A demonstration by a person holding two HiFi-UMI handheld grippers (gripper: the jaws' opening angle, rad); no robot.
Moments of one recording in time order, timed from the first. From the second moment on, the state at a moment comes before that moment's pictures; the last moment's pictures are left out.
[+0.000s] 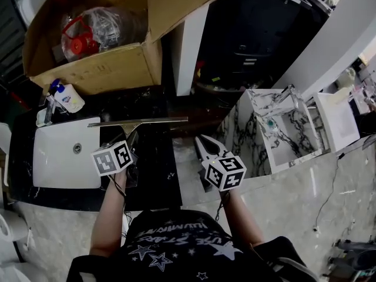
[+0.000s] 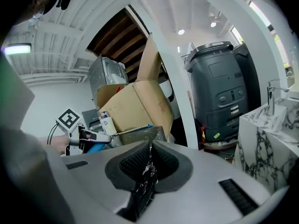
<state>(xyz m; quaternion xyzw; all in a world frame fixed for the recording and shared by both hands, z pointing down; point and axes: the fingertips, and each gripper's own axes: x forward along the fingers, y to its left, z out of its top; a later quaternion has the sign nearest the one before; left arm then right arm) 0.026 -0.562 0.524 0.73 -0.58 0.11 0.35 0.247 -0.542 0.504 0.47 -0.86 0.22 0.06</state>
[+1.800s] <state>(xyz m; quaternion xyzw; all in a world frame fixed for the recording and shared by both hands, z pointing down) 0.035 -0.564 0.550 0.71 -0.55 0.15 0.42 0.226 -0.545 0.514 0.44 -0.87 0.22 0.07</state>
